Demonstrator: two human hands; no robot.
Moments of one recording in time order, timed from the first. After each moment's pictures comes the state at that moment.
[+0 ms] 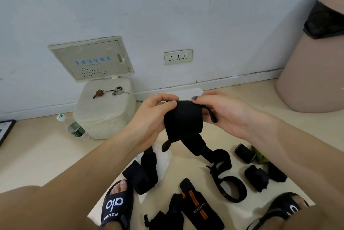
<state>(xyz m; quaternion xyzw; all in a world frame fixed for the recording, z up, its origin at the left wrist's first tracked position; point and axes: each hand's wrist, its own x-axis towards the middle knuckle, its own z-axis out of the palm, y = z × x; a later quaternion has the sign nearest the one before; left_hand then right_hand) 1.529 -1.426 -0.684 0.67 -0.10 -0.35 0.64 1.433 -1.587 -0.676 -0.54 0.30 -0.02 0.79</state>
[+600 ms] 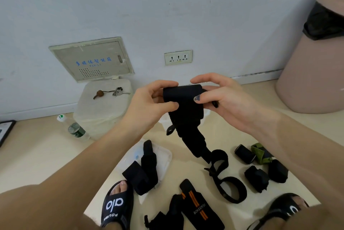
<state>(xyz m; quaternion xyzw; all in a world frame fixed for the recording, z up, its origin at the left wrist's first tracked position) 1.545 -1.420 -0.673 0.73 -0.26 -0.23 0.59 1.429 -1.594 -0.657 -0.63 0.20 -0.06 0.75</state>
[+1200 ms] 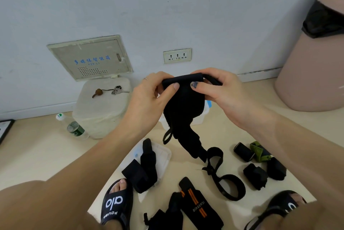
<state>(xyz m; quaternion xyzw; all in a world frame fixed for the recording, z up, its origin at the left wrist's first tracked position) 1.545 -1.427 -0.672 0.80 -0.36 -0.07 0.48 1.434 -1.592 -0.664 -0.71 0.18 -0.17 0.66</state>
